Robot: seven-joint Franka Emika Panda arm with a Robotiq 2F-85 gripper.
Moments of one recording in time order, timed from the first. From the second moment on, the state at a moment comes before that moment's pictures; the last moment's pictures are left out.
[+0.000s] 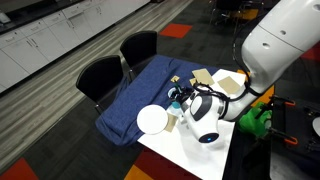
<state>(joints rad) 0.28 0.75 0.17 -1.92 -1.79 1.89 2.52</state>
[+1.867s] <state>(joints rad) 0.27 0.79 0.17 -1.82 -1.80 1.89 2.52</state>
